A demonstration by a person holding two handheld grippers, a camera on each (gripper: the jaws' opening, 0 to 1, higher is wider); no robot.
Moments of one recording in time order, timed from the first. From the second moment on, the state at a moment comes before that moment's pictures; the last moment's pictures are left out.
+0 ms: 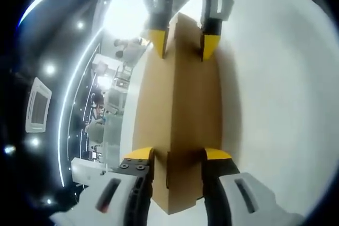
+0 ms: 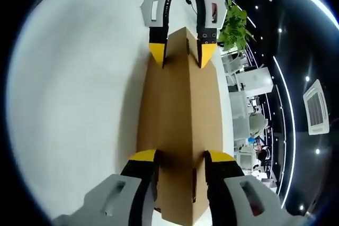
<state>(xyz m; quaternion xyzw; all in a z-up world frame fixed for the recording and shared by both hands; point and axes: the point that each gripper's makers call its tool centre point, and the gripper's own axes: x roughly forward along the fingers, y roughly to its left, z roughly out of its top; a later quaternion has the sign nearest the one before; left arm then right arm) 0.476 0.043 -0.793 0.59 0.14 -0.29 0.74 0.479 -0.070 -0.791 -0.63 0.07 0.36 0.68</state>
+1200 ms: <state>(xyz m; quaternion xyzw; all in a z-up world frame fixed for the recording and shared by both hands) 0.487 0.053 -0.767 0.56 0.15 -0.30 0.76 0.485 -0.063 -0.768 -0.60 0.07 0.36 0.71</state>
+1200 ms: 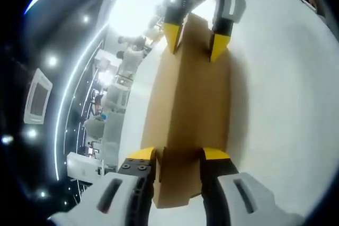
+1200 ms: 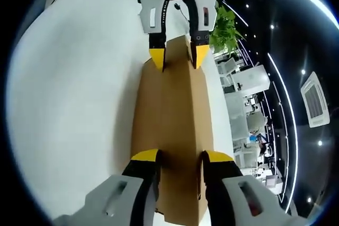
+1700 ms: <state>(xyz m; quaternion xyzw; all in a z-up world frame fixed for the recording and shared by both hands) 0.491 0.048 -0.763 0.54 0.17 -0.30 0.77 0.499 -0.065 -0.770 -0.60 0.09 0.37 0.70</state>
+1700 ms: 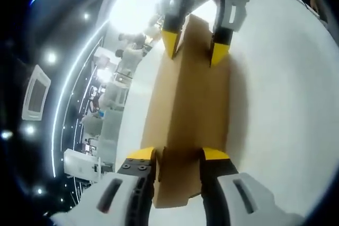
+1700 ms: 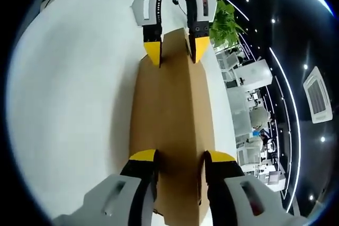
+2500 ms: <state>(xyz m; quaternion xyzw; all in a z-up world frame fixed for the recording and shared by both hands) 0.503 0.044 -0.752 0.55 0.17 -0.29 0.76 0.507 -0.064 -0.753 -0.58 0.12 0.38 0.70</state>
